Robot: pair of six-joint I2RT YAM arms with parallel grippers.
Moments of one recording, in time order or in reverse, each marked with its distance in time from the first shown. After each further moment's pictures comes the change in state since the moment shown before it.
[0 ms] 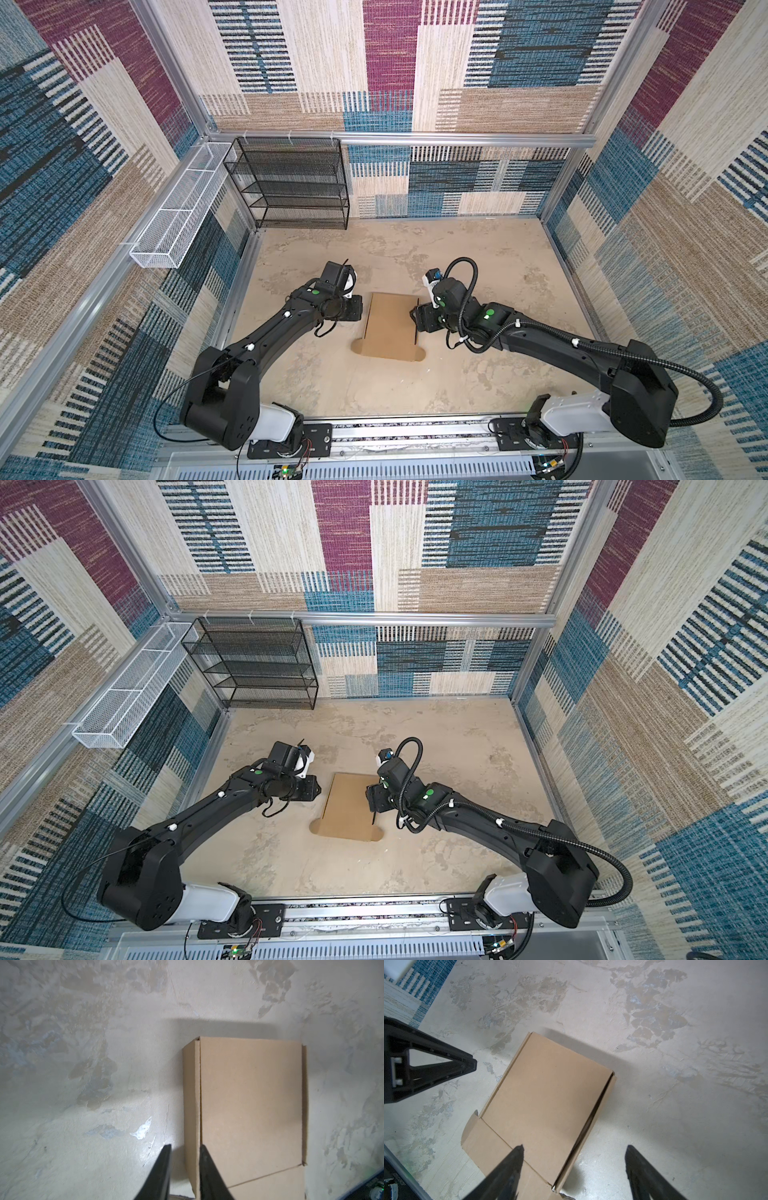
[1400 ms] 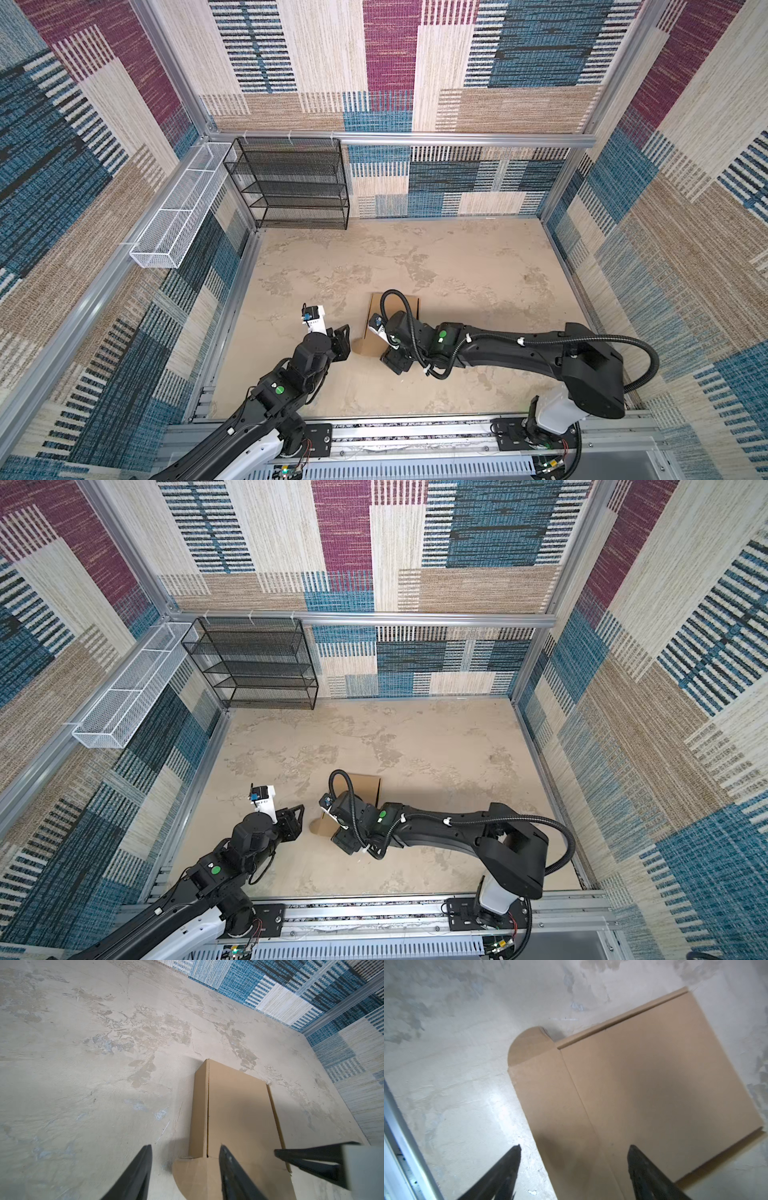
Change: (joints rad) left arm -0.248 -0.823 -0.612 0.323 -0.478 -0.343; right arm 0.319 0.214 0.126 -0.037 0.044 -0.397
